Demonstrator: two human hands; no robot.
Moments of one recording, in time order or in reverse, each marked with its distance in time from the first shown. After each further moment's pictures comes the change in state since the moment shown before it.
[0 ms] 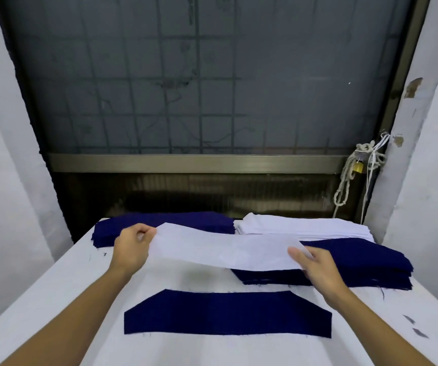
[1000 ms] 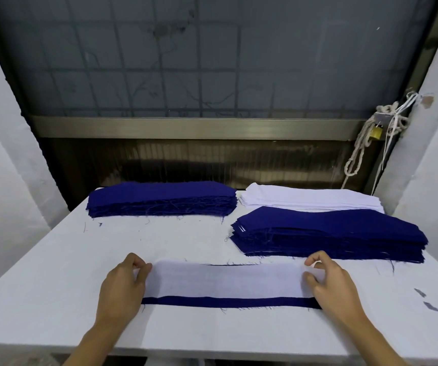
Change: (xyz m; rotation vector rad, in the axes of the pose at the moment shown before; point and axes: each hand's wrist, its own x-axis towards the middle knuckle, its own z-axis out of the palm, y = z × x) left_hand -0.101 -0.087 0.016 0.253 -0.070 -0.040; right_hand -0.052 0.071 0.009 -0.582 0.115 0.060
